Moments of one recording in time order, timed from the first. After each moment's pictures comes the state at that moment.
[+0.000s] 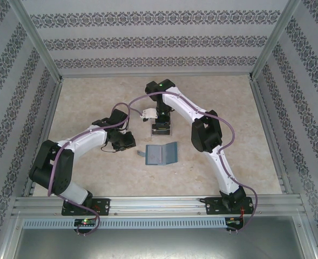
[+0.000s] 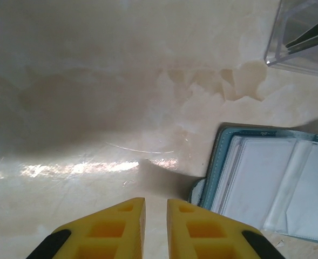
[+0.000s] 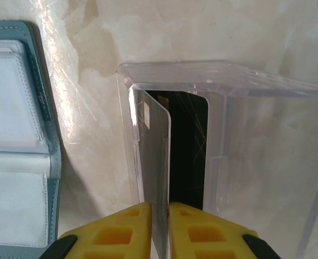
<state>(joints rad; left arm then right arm) -0.40 1.54 0.92 -0.60 0.29 -0.69 0.60 2.43 2.30 -1.48 -0.08 -0.91</state>
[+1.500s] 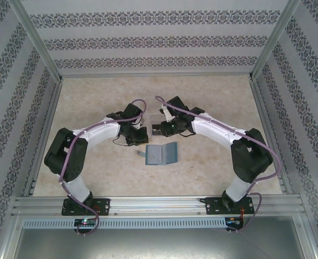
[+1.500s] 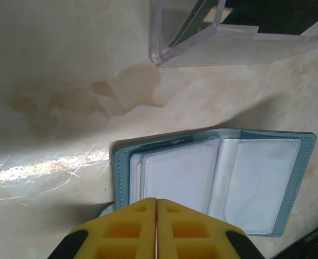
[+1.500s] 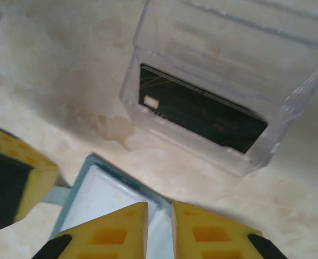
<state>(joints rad) -0.50 1.73 1.11 -0.59 0.40 -0.67 0.62 1.69 1.21 -0.58 -0.18 0.31</state>
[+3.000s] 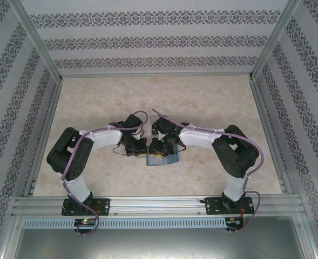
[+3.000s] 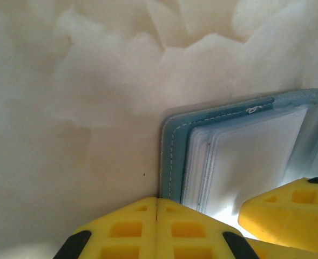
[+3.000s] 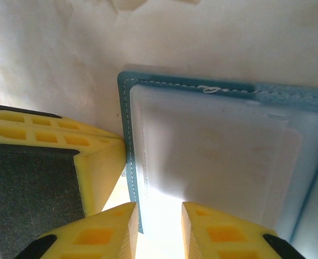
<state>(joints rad) -0.52 1.75 0.95 -0.49 0.43 -0.68 0.76 1.83 1.09 -0.45 -0.43 0.84</state>
